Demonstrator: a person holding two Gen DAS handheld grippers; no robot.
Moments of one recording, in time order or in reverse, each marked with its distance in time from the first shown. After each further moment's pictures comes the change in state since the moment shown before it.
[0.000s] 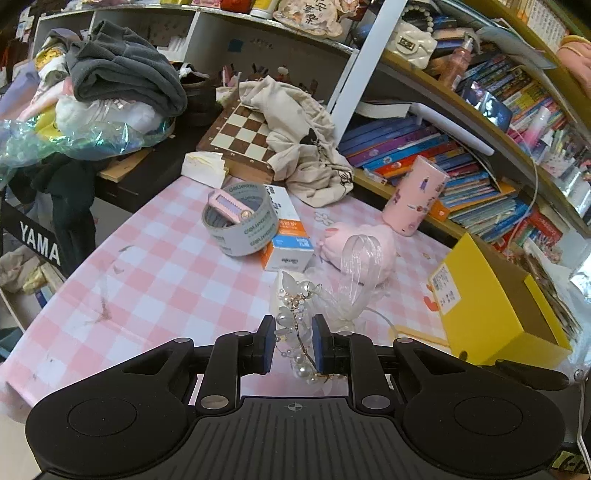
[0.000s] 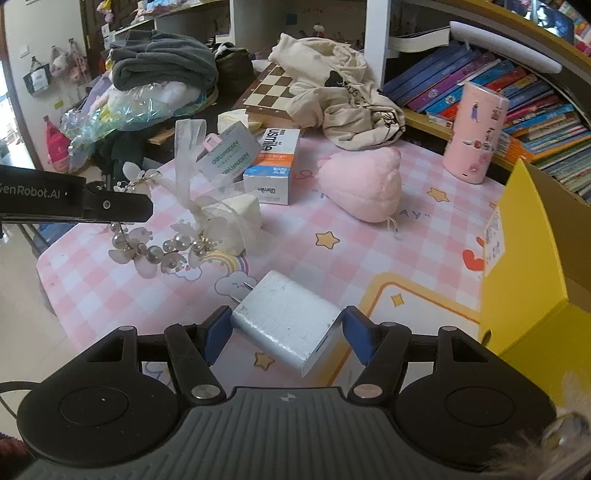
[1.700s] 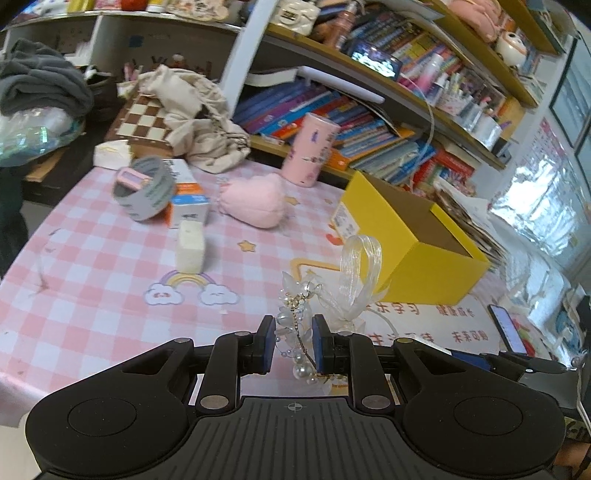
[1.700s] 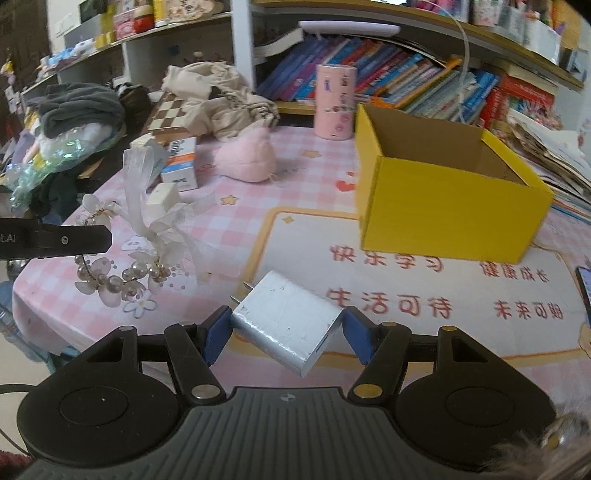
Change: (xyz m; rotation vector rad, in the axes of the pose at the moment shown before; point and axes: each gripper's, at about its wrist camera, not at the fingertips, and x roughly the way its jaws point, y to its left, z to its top) left arm -0.041 -0.046 -0.047 0.190 0.076 -0.243; right arm -0.102 -0.002 -0.091 0.290 -0.059 -0.263
